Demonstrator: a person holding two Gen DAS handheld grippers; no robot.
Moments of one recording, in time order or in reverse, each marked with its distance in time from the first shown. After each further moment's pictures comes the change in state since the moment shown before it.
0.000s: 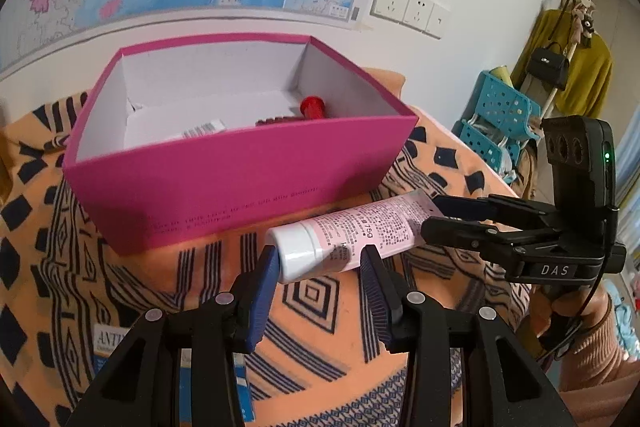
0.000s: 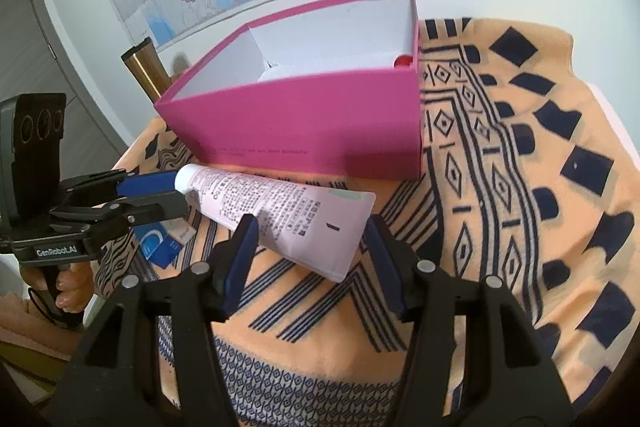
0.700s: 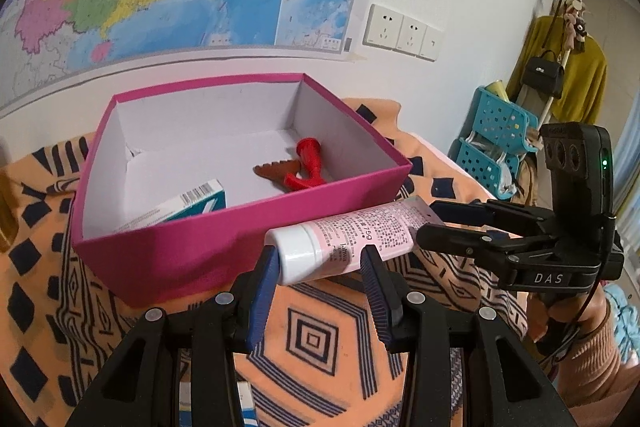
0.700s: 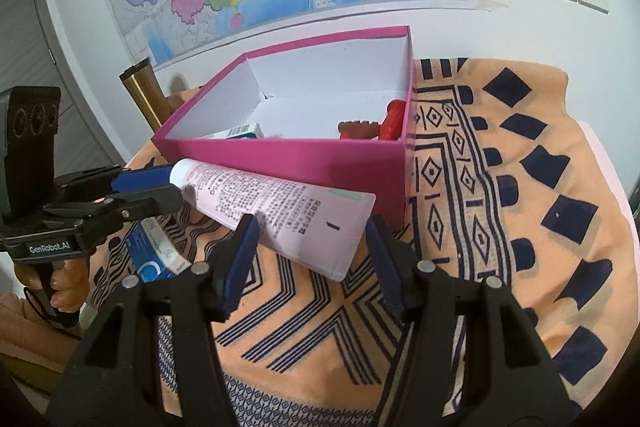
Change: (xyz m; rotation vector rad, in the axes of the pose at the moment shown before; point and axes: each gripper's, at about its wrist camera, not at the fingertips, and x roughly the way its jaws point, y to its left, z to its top) left arm -0.007 -0.005 0.032 0.043 -0.070 0.008; right arm -0.012 -0.002 0.030 -0.030 -0.064 -0.025
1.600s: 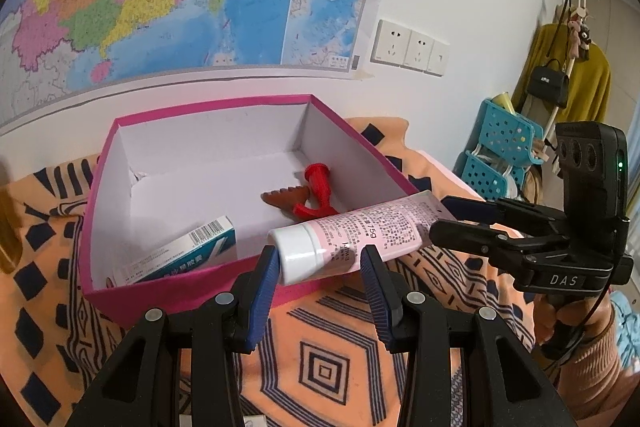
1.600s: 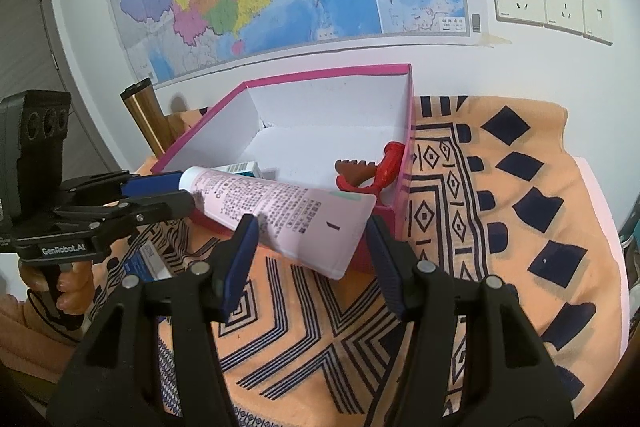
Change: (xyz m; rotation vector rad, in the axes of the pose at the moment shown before) left arm 0.005 0.007 0.022 0.005 -0.032 0.011; right arm -0.004 -0.003 0.027 -0.036 -0.060 -0.004
